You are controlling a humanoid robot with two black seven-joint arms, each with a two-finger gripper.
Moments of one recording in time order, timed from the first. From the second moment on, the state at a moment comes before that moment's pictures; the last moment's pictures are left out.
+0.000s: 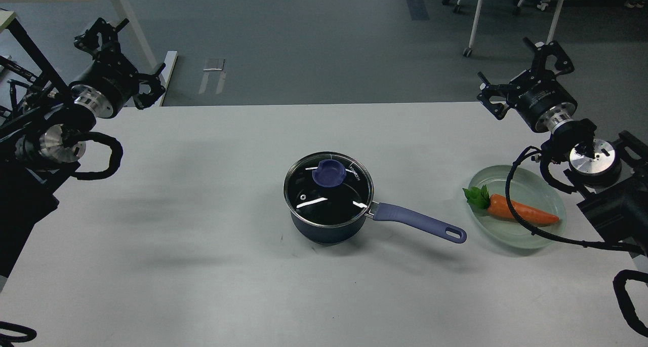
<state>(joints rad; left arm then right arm) -0.90 0.54 -0.41 -0.70 -0.28 -0.30 -0.25 0.80 -0.35 0.82 0.56 0.29 0.43 0.03</state>
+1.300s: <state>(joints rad) -0.91 0.55 -0.40 -0.72 -0.12 -0.29 -0.25 1.01 -0.98 0.34 1.68 -1.00 0.29 0.03</state>
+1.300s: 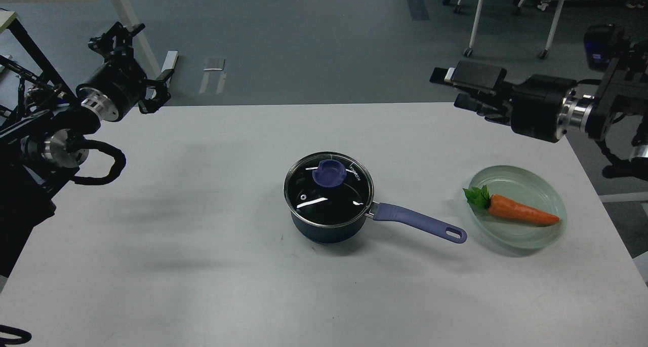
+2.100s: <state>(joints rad) -0.96 0.55 -0.40 -0.72 -0.06 -0.29 -0.25 1.02 -0.88 -0.01 1.73 -2.00 0.30 0.21</state>
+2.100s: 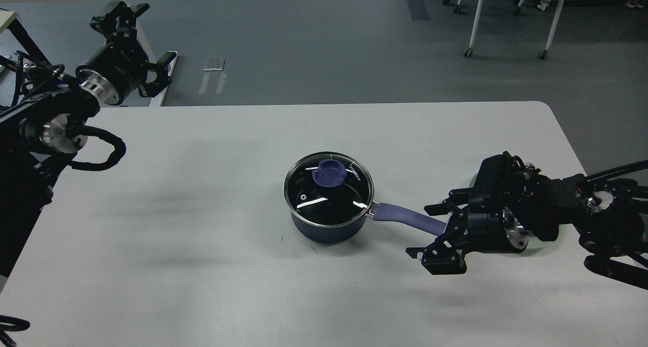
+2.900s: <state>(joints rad) -0.96 0.55 -0.40 -0.72 -0.04 -0.29 -0.26 1.01 -0.84 -0.01 1.64 -2.05 0.28 0.20</state>
